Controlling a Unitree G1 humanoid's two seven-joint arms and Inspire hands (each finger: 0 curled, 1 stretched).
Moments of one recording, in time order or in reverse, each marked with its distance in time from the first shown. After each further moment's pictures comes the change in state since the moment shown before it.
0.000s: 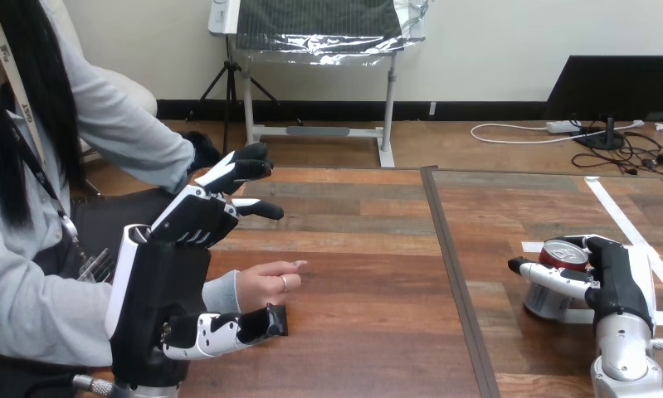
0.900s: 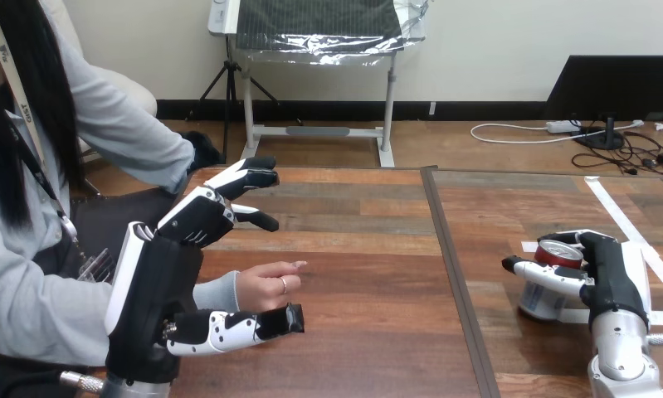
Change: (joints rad) left arm -0.001 0.027 0.066 0.000 0.190 0.019 0.105; right arm 0.000 0.002 0.019 -0.007 -0.023 -0.031 0.003
